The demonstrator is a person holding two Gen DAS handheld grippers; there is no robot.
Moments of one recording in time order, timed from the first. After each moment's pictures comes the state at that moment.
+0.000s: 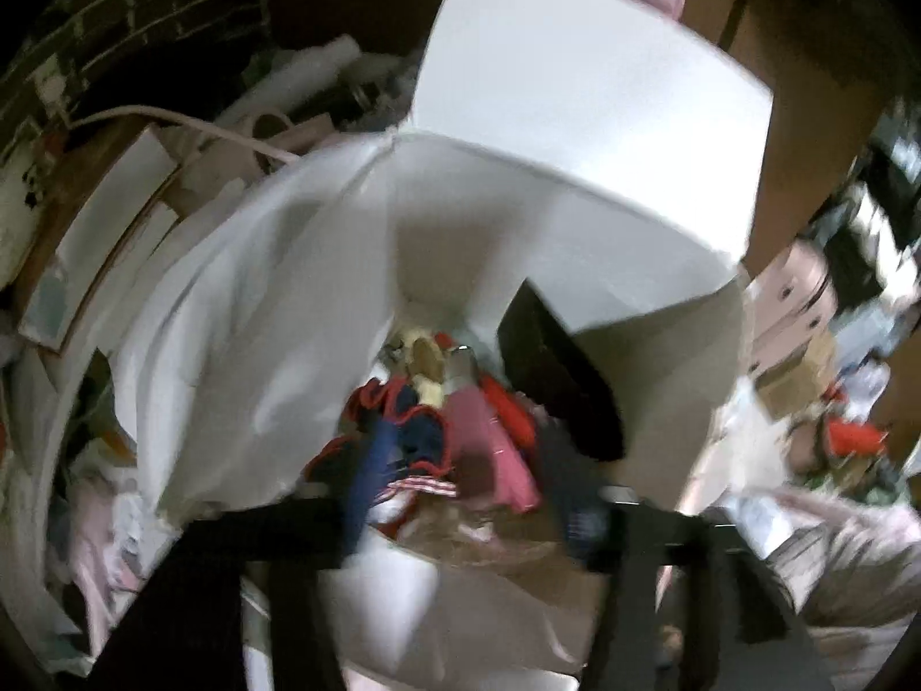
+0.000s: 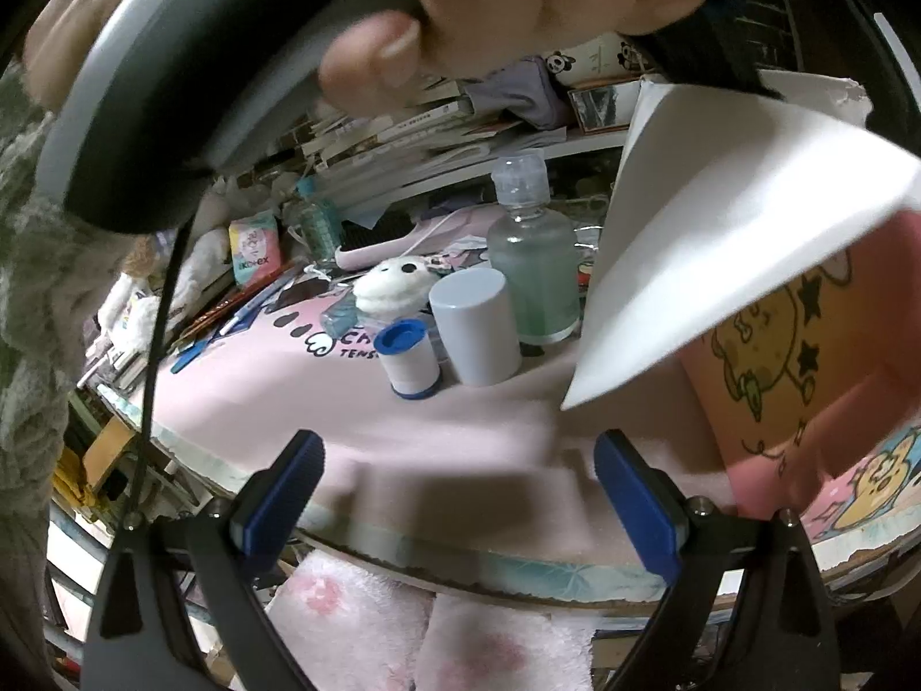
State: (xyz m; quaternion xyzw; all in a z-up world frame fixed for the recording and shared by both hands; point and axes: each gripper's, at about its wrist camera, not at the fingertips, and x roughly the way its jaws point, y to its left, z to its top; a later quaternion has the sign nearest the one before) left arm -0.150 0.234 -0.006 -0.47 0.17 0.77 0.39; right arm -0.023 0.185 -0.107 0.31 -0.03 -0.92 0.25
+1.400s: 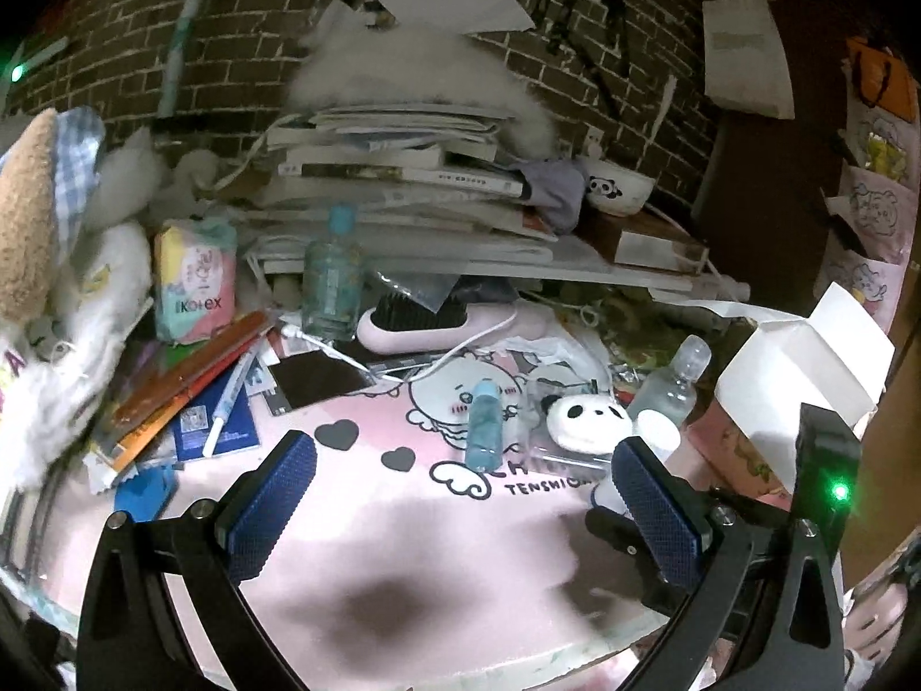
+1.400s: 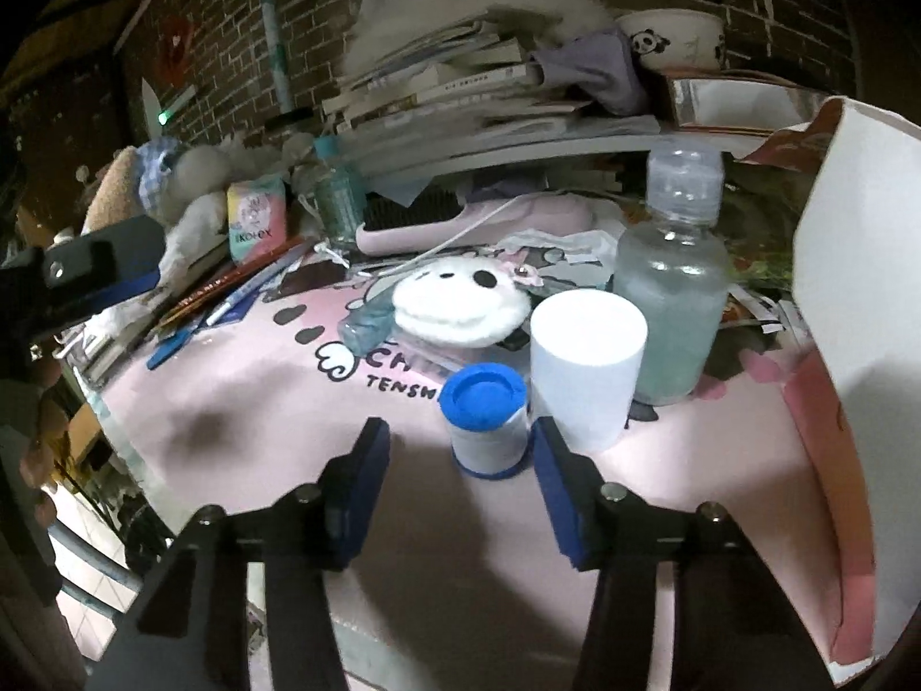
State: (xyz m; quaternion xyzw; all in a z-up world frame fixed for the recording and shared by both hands) left arm -0.012 -0.088 -0.068 -0.27 -0.12 0.95 0.04; right arm -0.068 0.111 -0.117 0.33 0.02 -0.91 0.26
